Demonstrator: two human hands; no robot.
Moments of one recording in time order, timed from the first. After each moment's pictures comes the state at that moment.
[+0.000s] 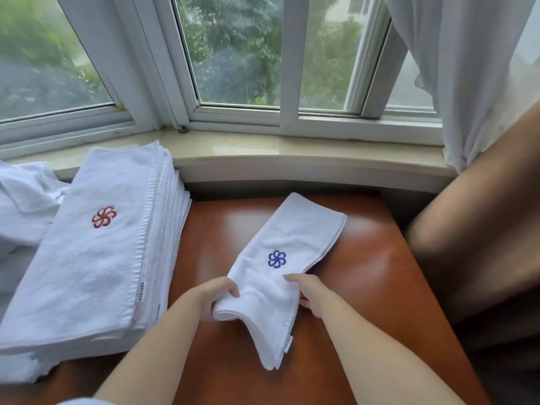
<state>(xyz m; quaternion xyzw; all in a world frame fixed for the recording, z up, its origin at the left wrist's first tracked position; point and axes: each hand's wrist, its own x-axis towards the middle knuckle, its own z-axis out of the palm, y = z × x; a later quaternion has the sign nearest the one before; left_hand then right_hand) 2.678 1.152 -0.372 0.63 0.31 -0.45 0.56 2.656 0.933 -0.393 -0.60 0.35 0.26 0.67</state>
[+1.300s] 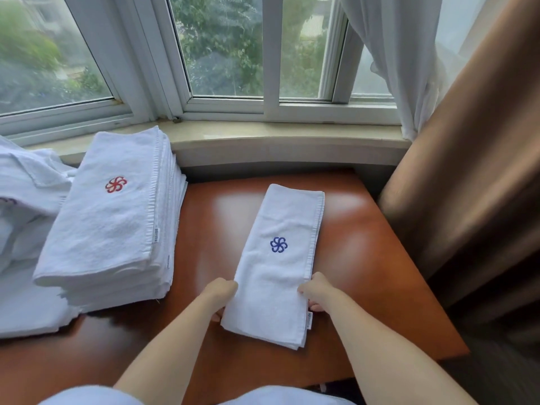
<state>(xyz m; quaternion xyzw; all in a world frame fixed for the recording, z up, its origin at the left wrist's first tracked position) 2.569 1.149 -0.394 0.86 0.18 -0.34 0.32 2.538 0.921 -0.412 -0.76 0.35 0.26 0.48</state>
